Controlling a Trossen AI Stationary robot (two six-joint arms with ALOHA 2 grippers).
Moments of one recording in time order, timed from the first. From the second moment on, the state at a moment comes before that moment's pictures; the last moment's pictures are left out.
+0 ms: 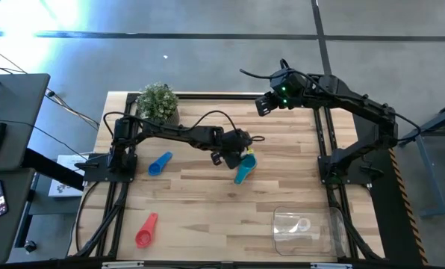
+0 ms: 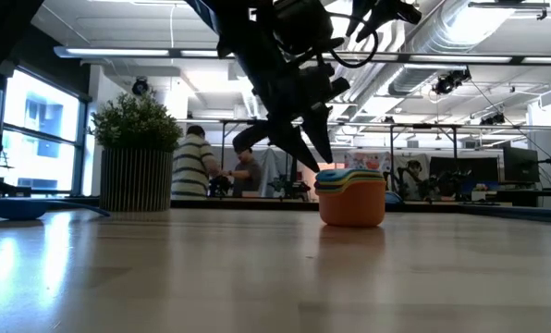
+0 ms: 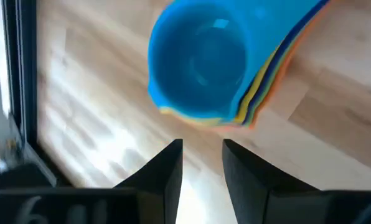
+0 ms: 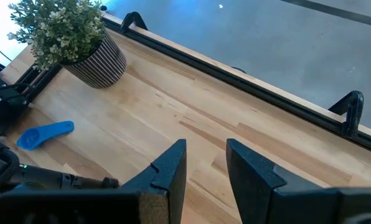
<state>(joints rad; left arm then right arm) 0.07 2.02 1.49 -0.42 -0.14 1.30 -0.28 1.45 1.75 -1.14 0.32 0.63</state>
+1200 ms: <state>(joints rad) 0.08 1.70 1.49 -1.41 -0.16 -0.28 -0.29 1.45 1.75 -1.14 0.30 0.46</state>
